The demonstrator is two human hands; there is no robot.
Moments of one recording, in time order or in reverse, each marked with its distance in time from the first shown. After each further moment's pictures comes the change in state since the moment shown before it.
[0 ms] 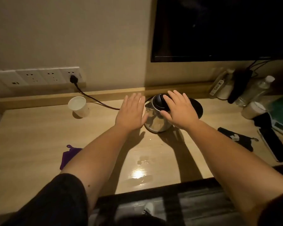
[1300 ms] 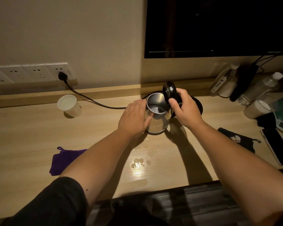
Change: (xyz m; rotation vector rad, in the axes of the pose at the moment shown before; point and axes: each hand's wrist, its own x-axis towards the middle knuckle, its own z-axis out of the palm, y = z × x) left_hand 0.019 0.028 0.041 -0.265 0.105 -0.028; right_hand 0.001 0.032 0.008 0.774 0.193 0.225
